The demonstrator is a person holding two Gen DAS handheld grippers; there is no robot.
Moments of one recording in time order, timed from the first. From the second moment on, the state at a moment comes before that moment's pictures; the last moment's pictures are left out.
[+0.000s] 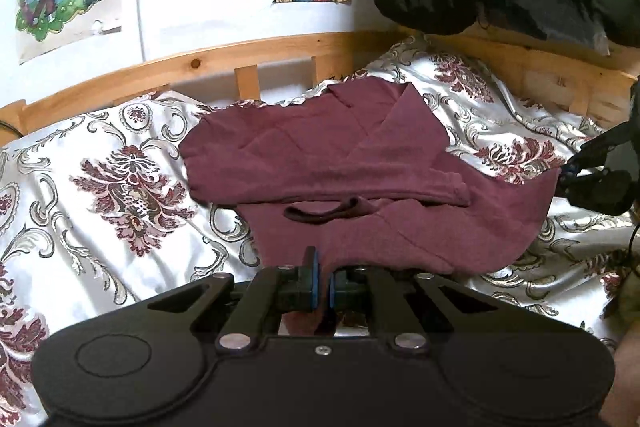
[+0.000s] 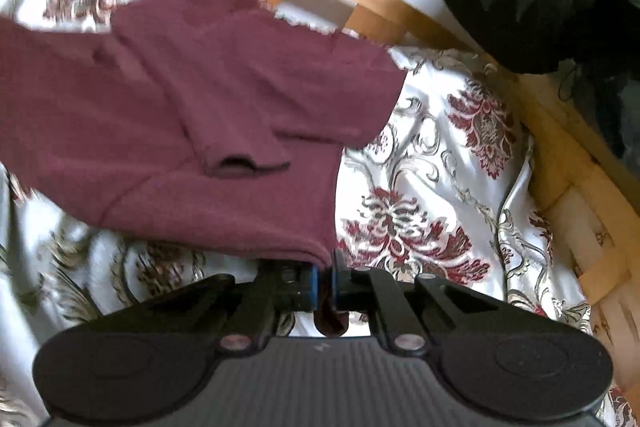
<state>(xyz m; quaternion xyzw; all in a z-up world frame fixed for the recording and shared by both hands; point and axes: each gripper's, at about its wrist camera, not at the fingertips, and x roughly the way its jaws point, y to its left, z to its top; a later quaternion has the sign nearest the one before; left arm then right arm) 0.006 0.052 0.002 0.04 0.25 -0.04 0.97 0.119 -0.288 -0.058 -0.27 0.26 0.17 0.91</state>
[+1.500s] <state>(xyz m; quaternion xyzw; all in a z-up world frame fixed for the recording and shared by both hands) 0.322 0.157 0.054 0.00 0.40 -0.02 0.92 0.350 -0.229 -0.001 -0.17 0.39 0.23 0.88</state>
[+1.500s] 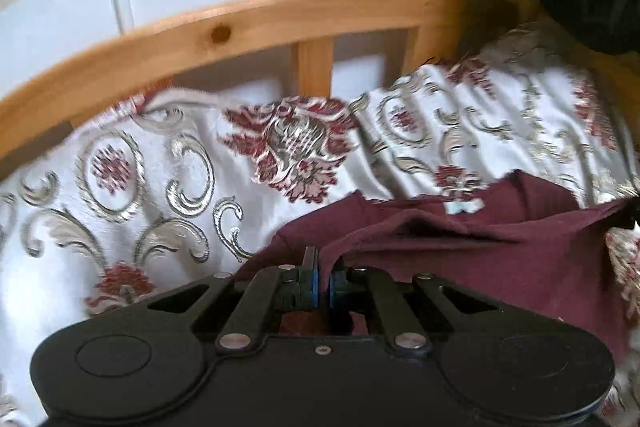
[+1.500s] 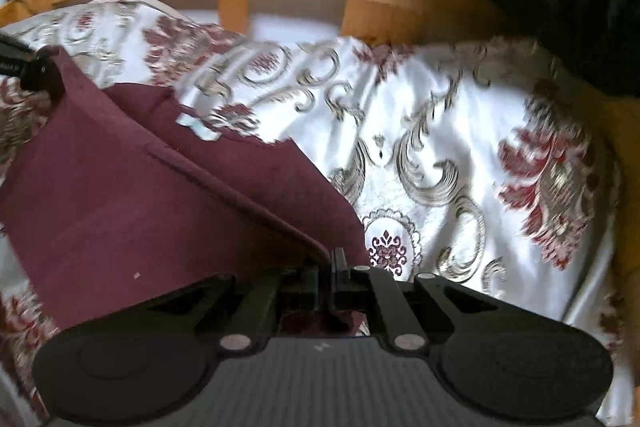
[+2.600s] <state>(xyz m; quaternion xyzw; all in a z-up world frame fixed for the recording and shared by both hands) 0.195 0.169 -0.007 -0.11 0.38 0.01 0.92 0.259 -0.248 -0.068 0.05 0.31 0.12 0.94</state>
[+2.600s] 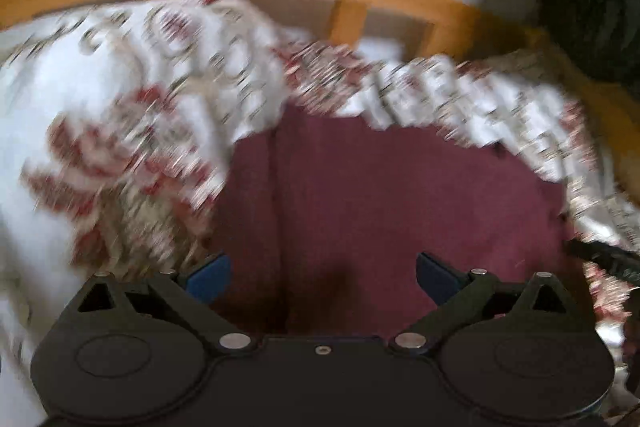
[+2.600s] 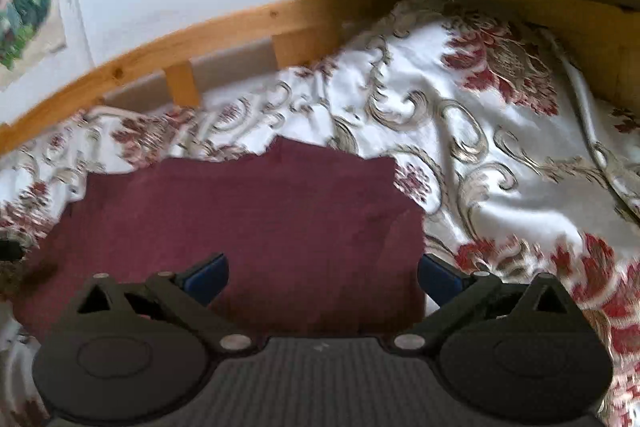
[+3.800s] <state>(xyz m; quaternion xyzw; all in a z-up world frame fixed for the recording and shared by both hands) 0.226 0.197 -0.057 -0.16 0.37 -0.02 0.91 0.373 -0.231 -0.026 -0.05 0.25 0.15 0.96</state>
